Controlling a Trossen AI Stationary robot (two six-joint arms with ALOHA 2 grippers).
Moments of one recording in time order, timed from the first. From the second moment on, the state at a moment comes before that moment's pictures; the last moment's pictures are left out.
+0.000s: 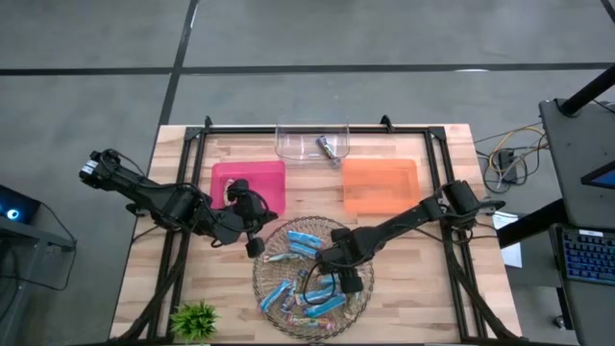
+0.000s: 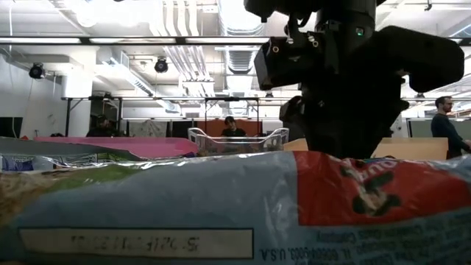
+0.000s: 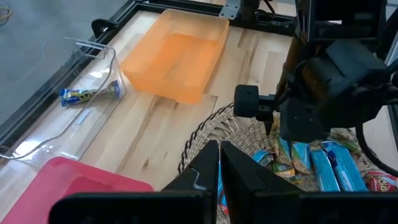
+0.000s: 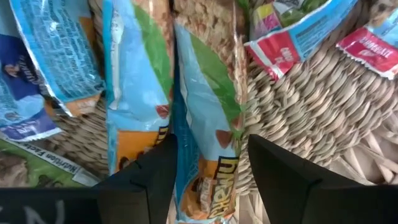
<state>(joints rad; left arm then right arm) -0.43 1.23 1.22 -0.70 -0.60 -0.50 0.35 2.01 1.38 -0.75 -0.03 0.23</state>
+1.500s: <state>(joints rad) -0.43 1.23 1.22 -0.69 -0.62 -0.50 0.28 1.54 1.39 -0.84 -0.02 0.49</state>
